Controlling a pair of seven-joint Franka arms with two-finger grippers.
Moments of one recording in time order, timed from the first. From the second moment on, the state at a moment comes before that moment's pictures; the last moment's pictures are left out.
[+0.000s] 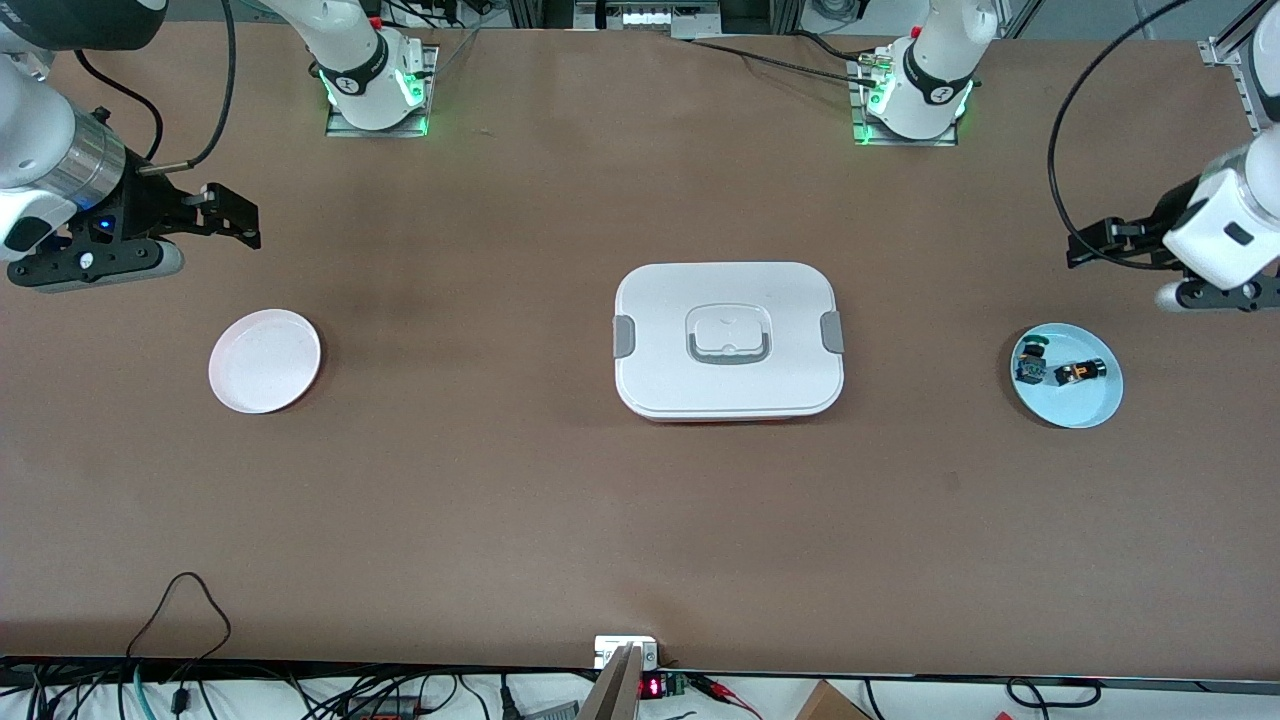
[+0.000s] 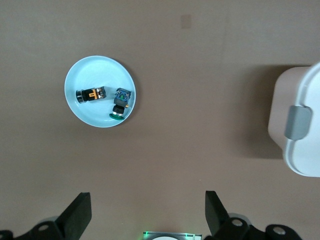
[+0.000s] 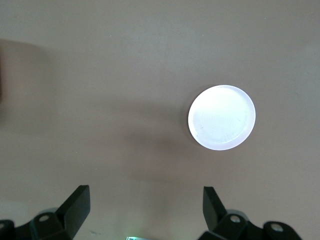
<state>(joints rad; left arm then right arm) 0.06 0.08 0.00 -1.66 0.03 1.53 -0.02 0.15 0.04 -0.03 -1.62 0.00 1.56 -0.05</state>
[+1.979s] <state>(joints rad) 0.36 0.50 0.00 -2.03 0.19 2.54 0.08 0.15 0.04 -0.03 -1.62 0.00 1.56 -0.05</state>
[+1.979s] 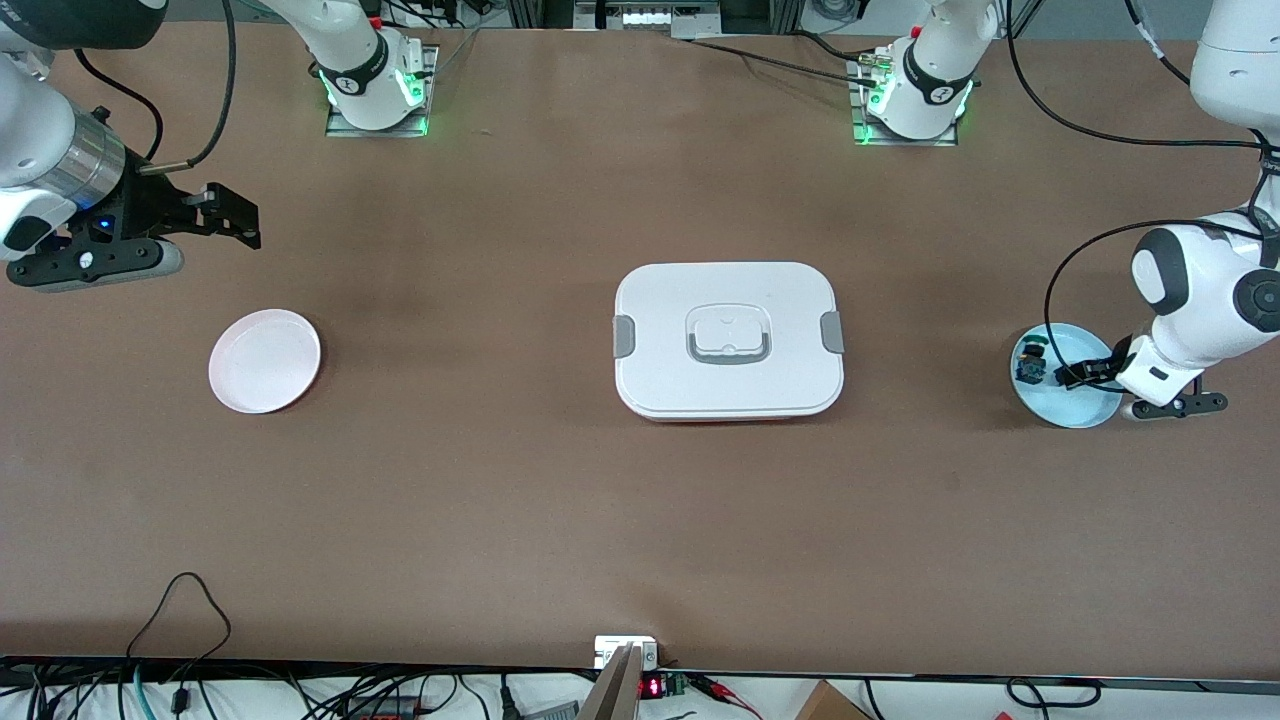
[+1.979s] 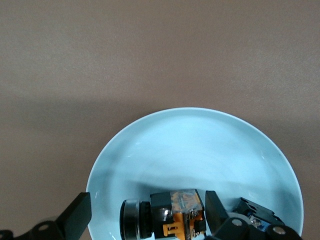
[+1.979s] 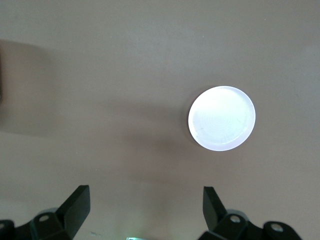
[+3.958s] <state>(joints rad) 0.36 0.36 -0.26 -1.60 0.16 1.52 0.07 0.16 0.04 -0.03 -1.62 0.00 1.57 -0.05</state>
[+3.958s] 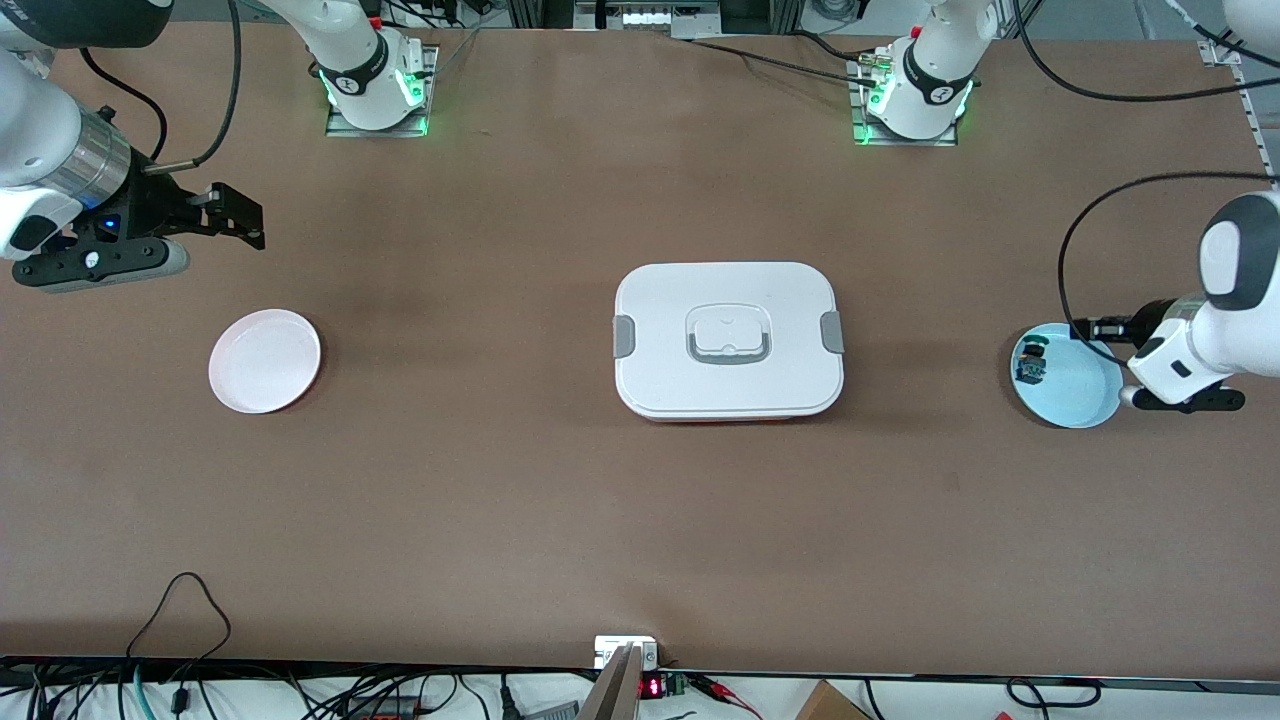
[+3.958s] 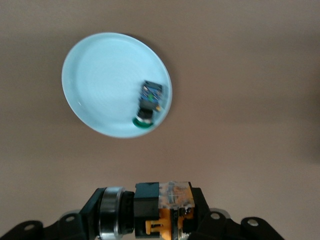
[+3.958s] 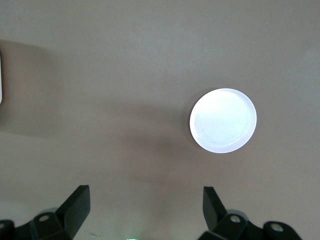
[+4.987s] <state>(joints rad) 0.35 0.37 -0.42 -1.43 -0.54 1.27 0.39 0.16 0.09 -0.03 -1.62 0.00 1.64 -0.05</state>
